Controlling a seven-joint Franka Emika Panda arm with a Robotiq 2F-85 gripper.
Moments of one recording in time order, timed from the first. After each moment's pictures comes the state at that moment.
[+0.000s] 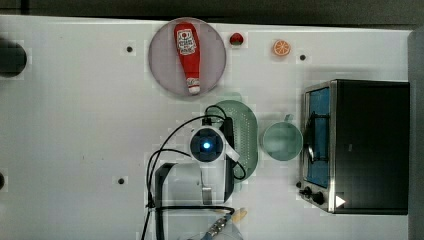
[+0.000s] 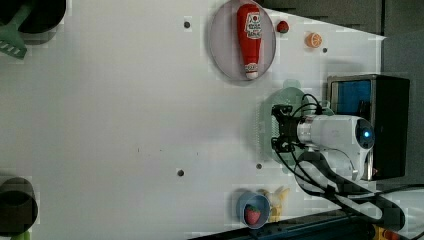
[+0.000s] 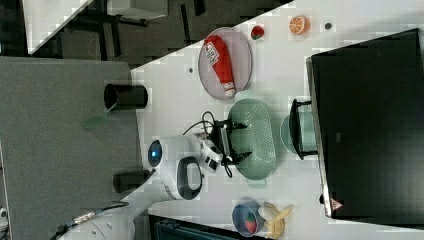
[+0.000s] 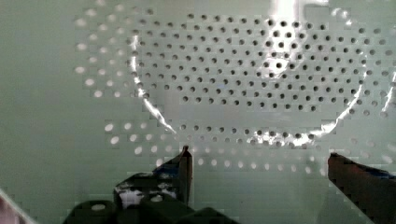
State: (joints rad) arm 0.07 0.36 -0.01 -2.48 -0.04 1.27 0.79
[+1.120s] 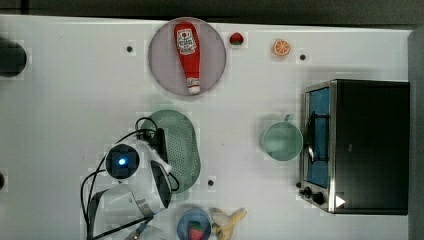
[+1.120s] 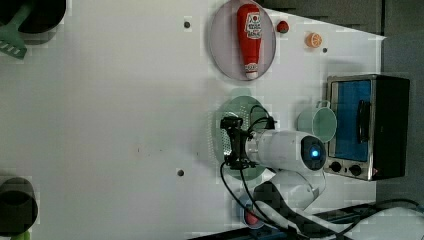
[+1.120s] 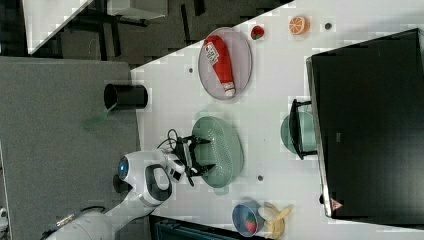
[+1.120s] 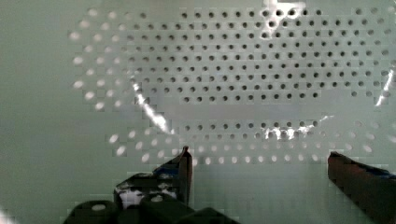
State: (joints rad) arm 0.27 0.37 0.16 -2.46 -0.06 1.25 1.09
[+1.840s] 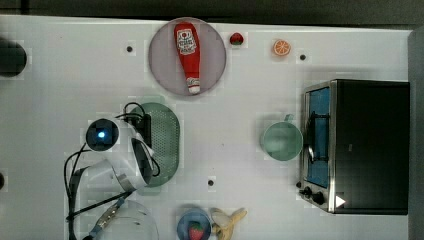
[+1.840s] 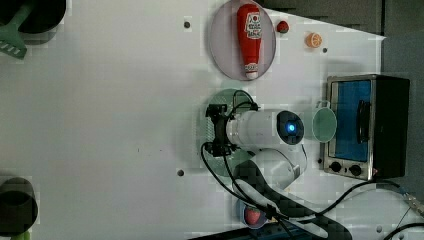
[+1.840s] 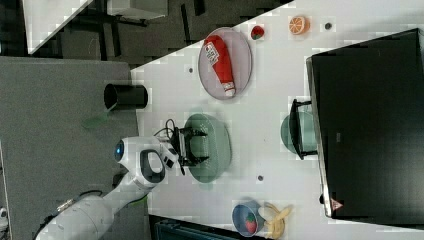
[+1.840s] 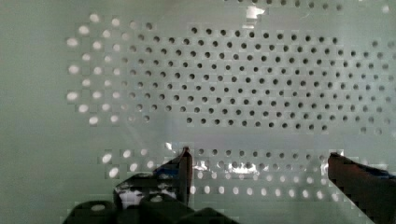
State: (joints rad) arm 0.37 0.51 0.11 -2.23 -0.02 1.12 1.21
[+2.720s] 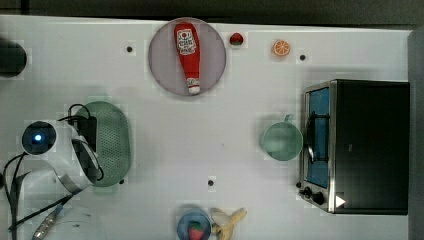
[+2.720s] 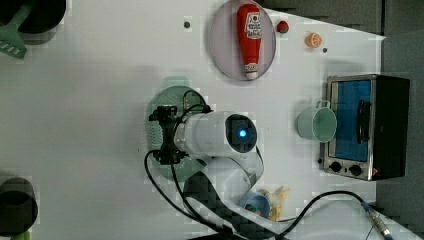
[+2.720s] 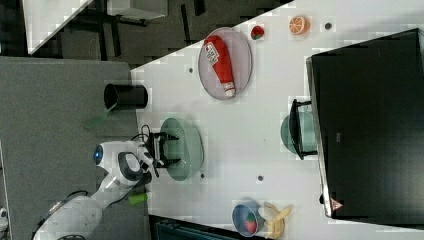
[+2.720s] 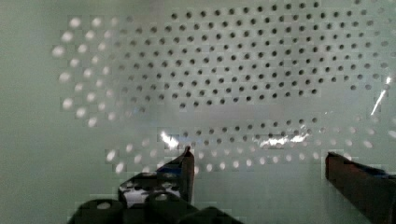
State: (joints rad) arm 0.56 0.63 0.15 -1.99 0.12 1.06 1.33
